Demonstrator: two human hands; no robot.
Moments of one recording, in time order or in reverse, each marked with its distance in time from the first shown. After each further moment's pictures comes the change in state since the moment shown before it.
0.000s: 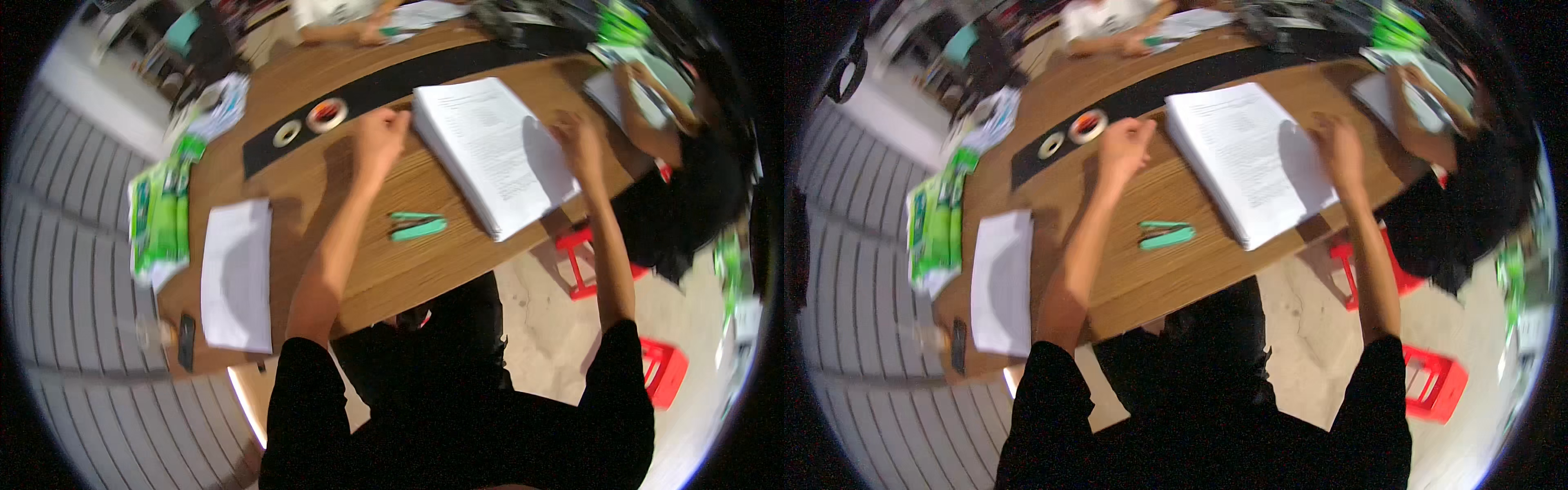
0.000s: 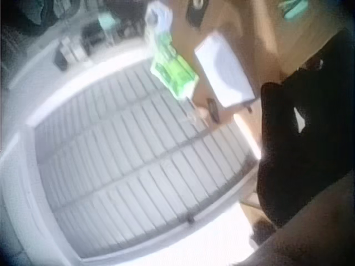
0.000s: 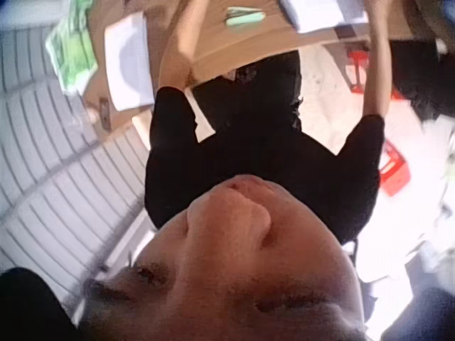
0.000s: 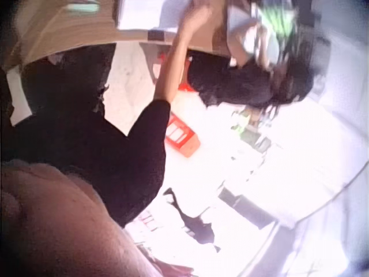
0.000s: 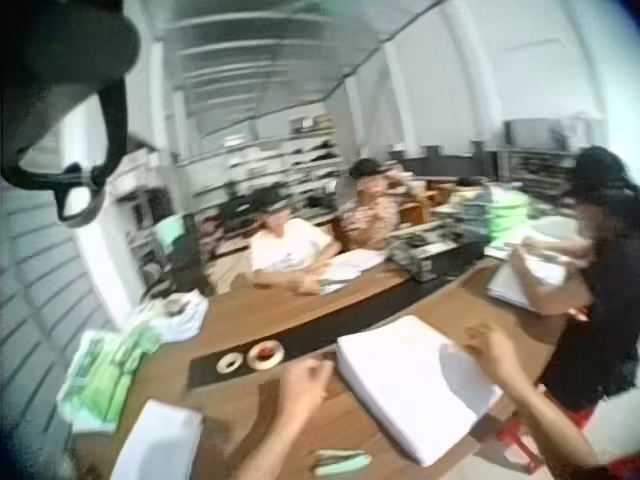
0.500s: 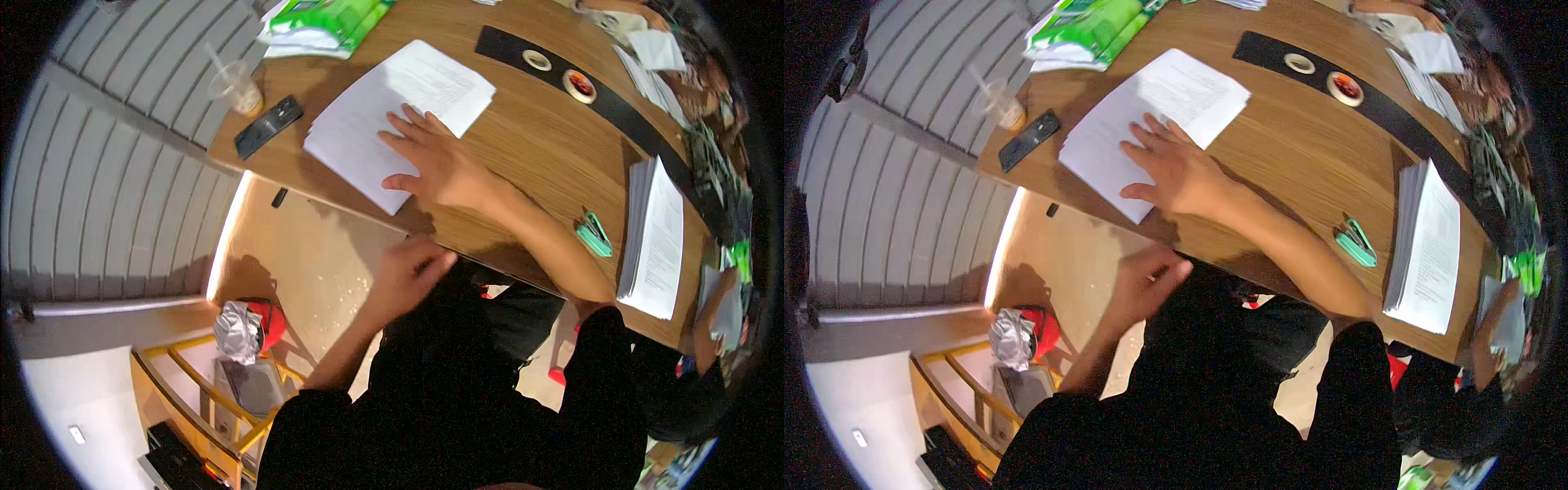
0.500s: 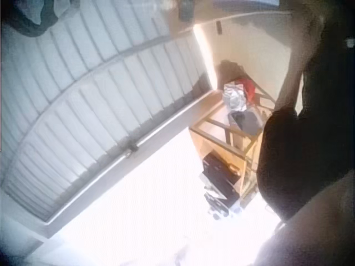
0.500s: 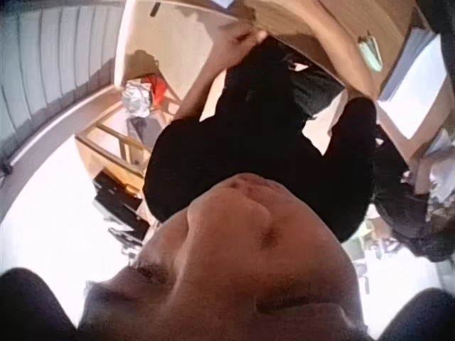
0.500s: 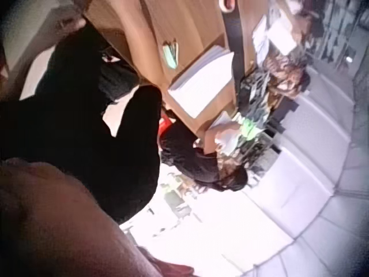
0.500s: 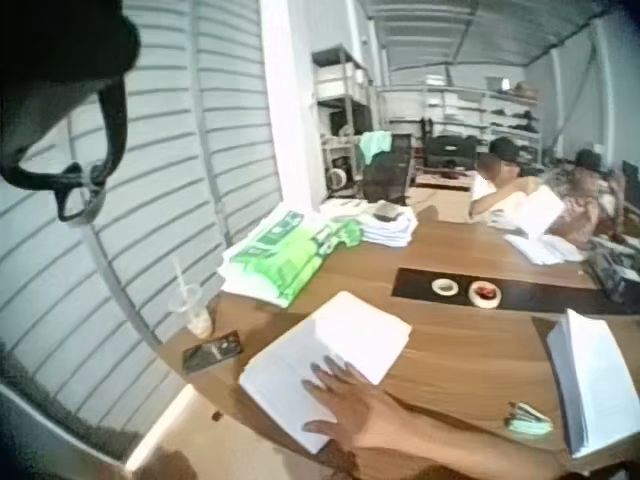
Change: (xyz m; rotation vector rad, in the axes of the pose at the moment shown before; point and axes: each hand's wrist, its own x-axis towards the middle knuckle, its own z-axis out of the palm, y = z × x) left_hand -0.364 -0.046 -0.162 -0.009 0.367 -0.213; right_hand -0.156 -0.497 0.125 0.802 -0.680 -1.119
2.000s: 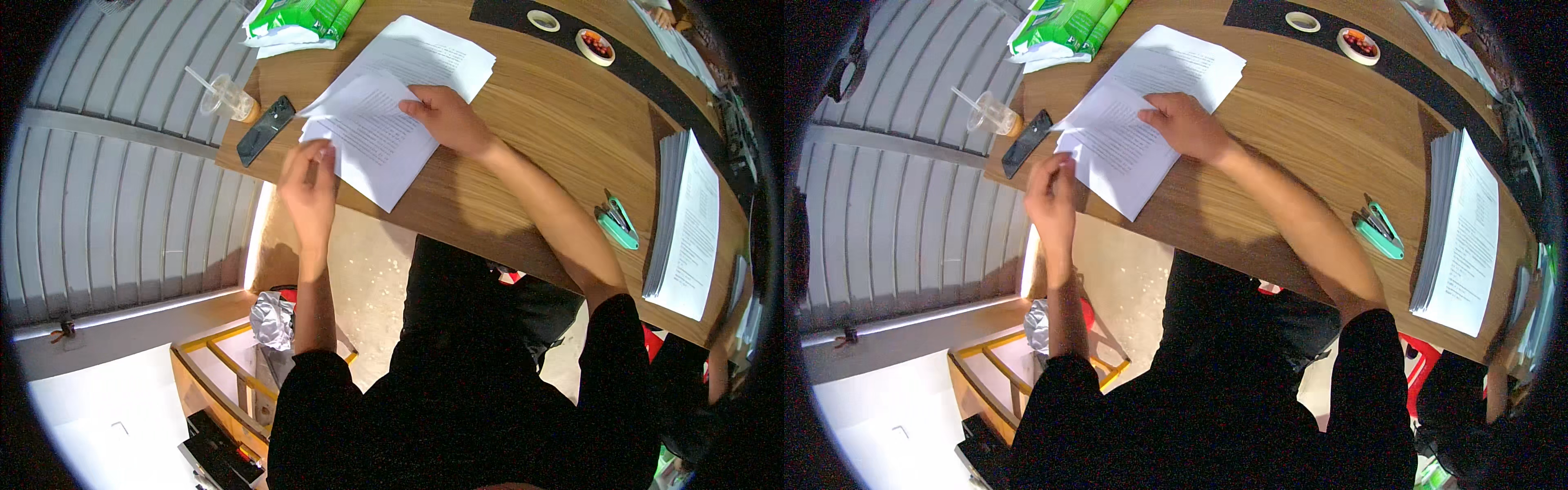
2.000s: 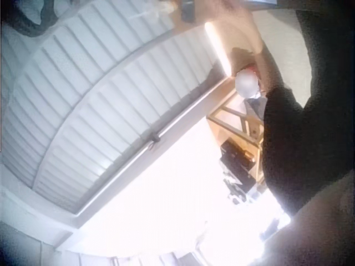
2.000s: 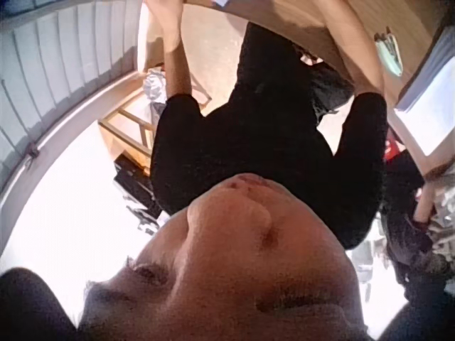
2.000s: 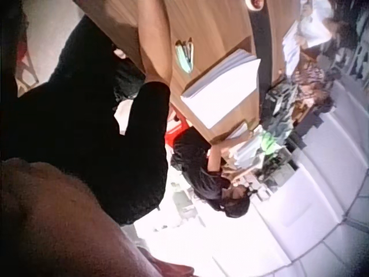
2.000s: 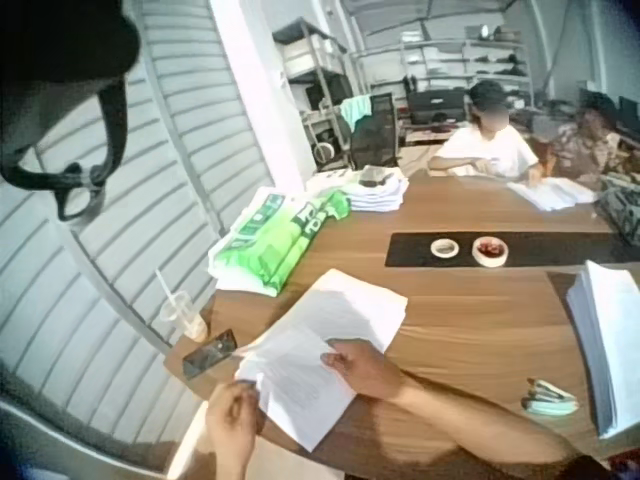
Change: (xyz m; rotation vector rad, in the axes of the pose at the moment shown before) left_hand 0.091 -0.037 -0.085 0.381 0.508 0.070; right_hand 0.013 0.083 0.023 0.609 -0.002 0.438
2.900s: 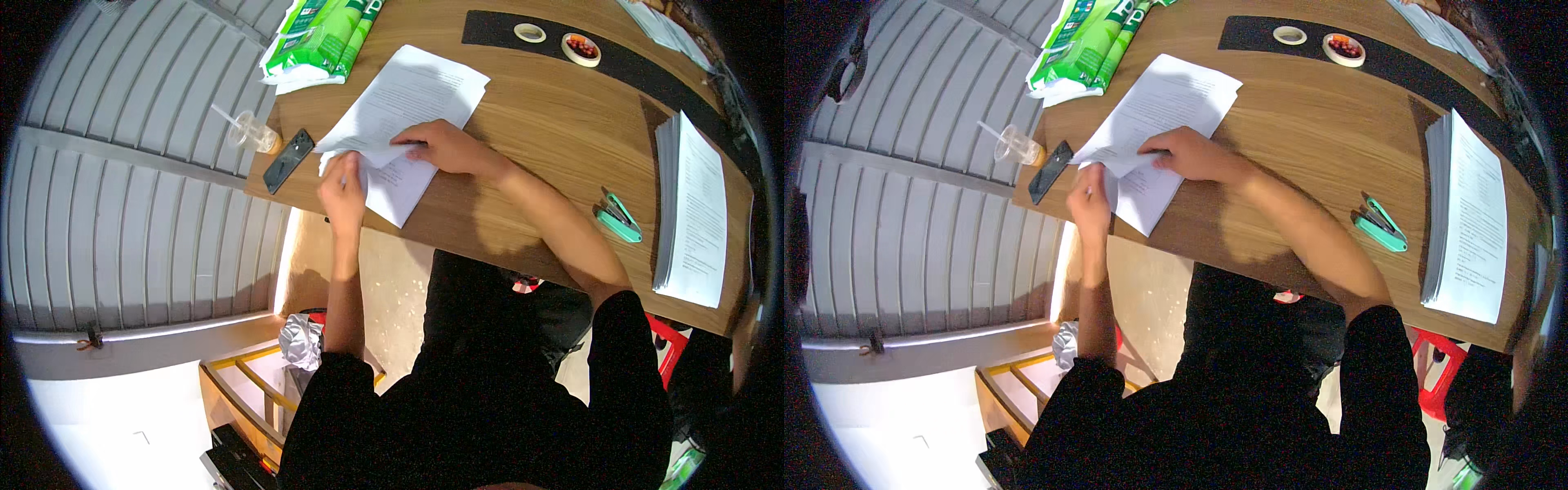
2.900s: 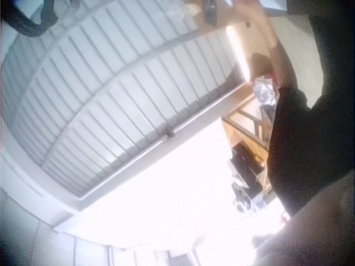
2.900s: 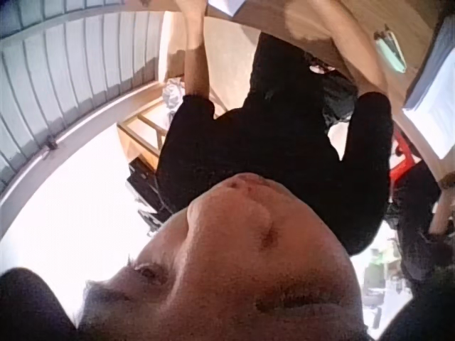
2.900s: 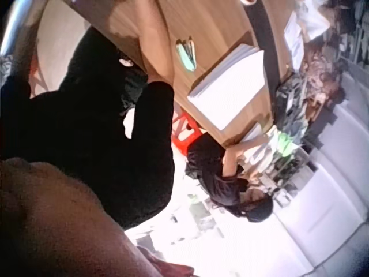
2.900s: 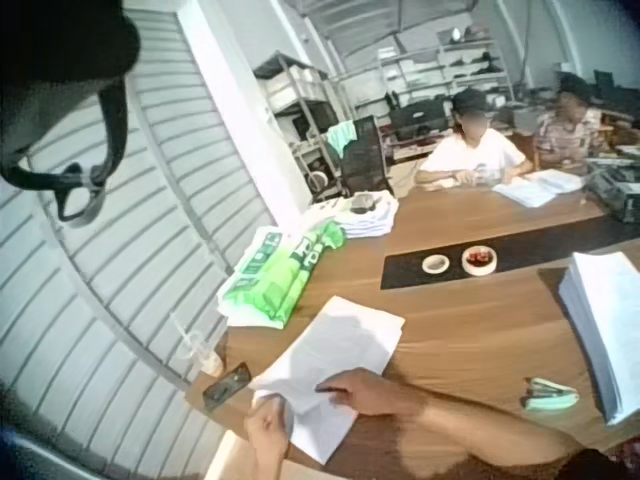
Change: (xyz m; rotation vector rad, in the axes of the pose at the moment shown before) left_hand 0.015 -0.011 0.031 -0.056 -0.038 -0.157; right_hand -0.006 0.009 -0.003 -0.116 -0.087 -0.351
